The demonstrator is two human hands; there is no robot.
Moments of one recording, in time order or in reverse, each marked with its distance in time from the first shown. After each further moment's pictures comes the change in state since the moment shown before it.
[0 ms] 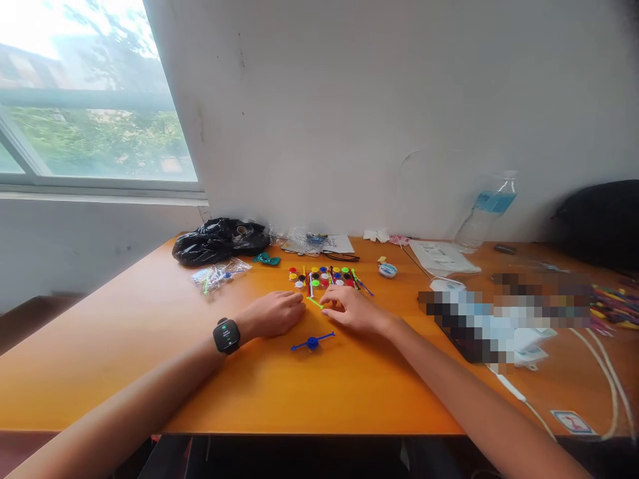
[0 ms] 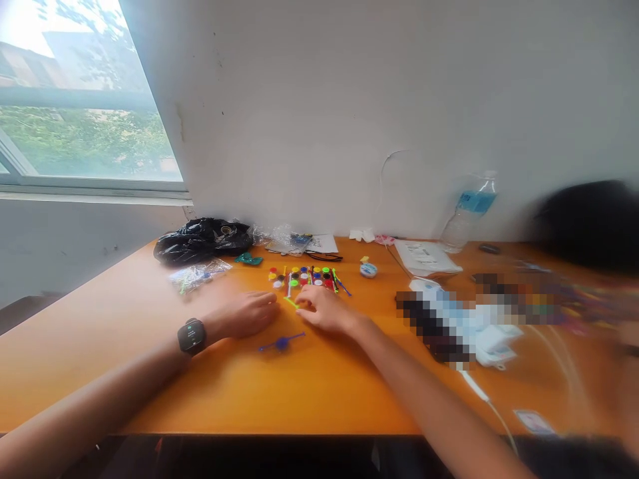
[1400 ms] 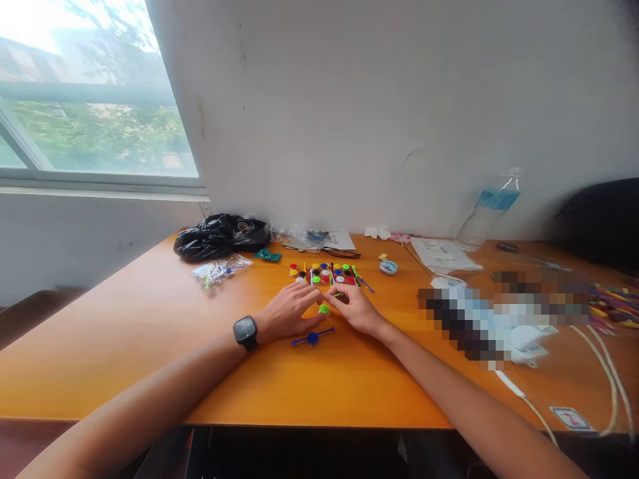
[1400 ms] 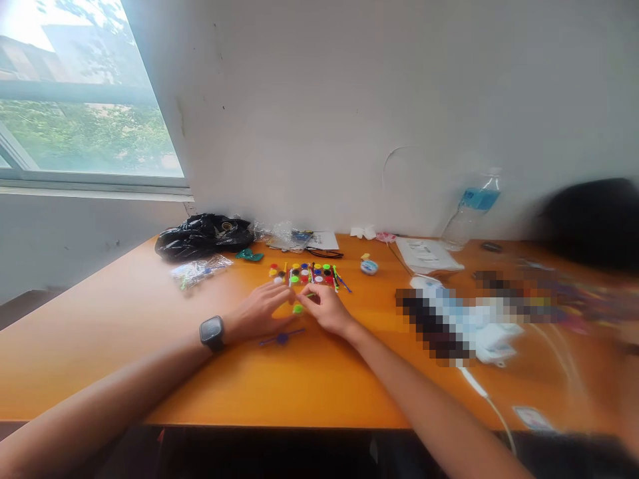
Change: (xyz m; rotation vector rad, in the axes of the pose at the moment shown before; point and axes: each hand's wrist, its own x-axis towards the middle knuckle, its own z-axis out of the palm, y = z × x) left_hand 0.029 0.022 0.010 -0.287 0.239 -0.139; right_hand -0.002 0.005 0.030 0.492 0.268 0.131
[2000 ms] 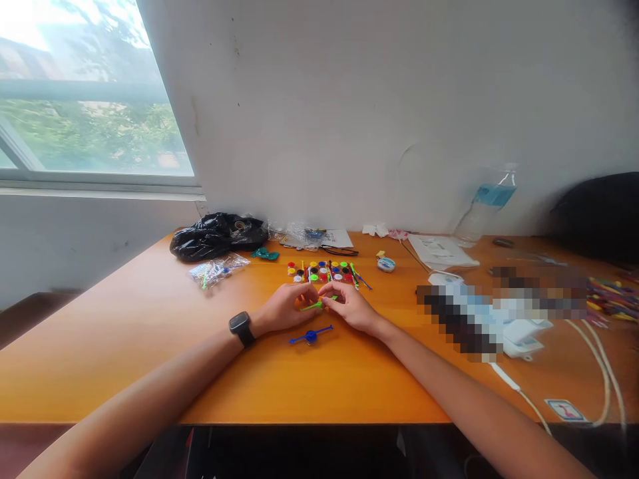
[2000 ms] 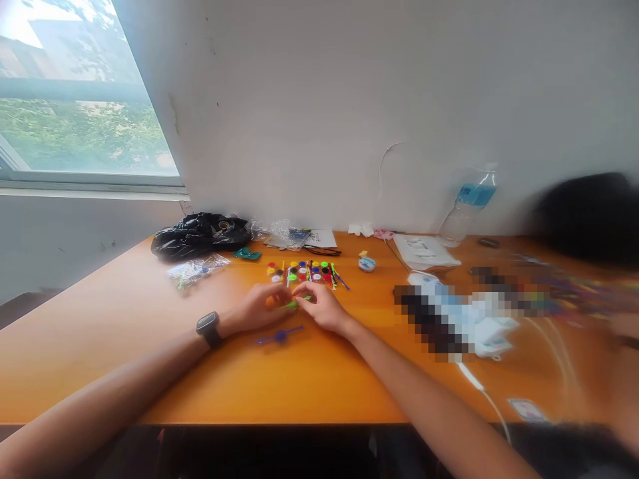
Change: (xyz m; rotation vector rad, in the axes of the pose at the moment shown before) left_hand -0.002 -0.005 0.002 -0.407 0.001 -0.267; right_hand 0.000 0.013 0.006 0.125 -0.032 0.069
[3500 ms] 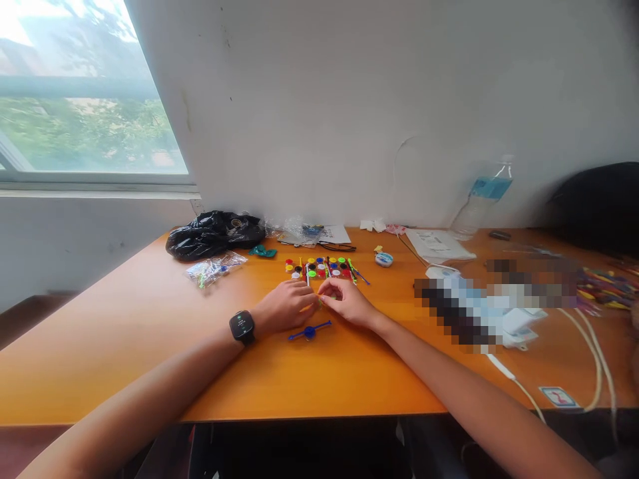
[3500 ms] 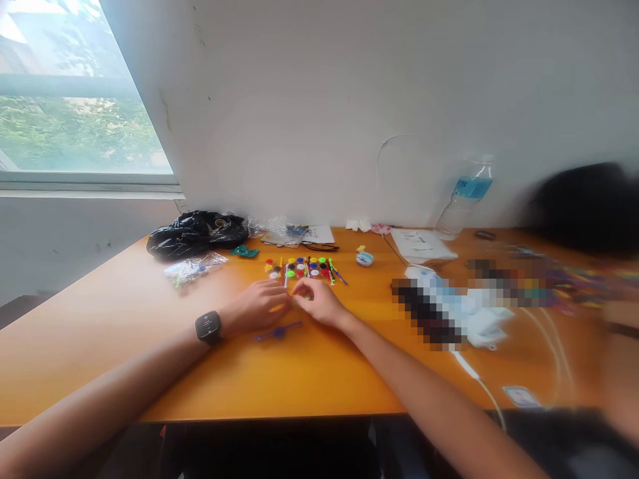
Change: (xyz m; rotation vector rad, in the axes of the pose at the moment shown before) left_hand 0.004 0.006 0.000 0.509 -0.071 0.365; right_hand 0.002 0.006 0.001 -0.106 0.034 -0.050
